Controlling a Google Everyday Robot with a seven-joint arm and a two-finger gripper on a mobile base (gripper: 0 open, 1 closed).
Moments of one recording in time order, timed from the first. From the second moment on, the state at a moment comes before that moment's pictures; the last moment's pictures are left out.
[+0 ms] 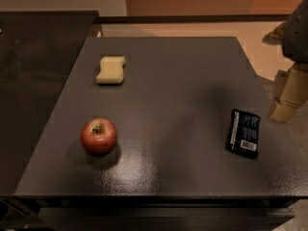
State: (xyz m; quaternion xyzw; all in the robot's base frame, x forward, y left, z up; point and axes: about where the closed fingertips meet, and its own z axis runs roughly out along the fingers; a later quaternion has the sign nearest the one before) arm 0.438 -0.217 0.976 -0.60 0.78 -0.03 0.16
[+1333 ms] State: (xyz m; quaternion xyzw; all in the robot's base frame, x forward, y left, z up) arm 0.439 -0.218 0.955 -0.71 0.70 -0.04 0.12
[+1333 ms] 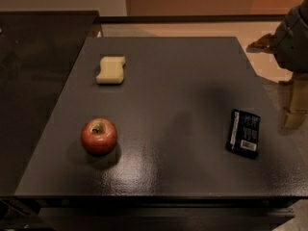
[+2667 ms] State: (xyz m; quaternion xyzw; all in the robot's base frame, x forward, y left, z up) arm 0.436 -0.233 0.897 -0.84 0.54 0.00 0.09
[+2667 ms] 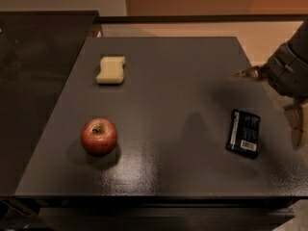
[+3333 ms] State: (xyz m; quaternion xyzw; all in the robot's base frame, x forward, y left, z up) arm 0.426 -0.226 0.864 -0.86 0.50 0.04 0.09
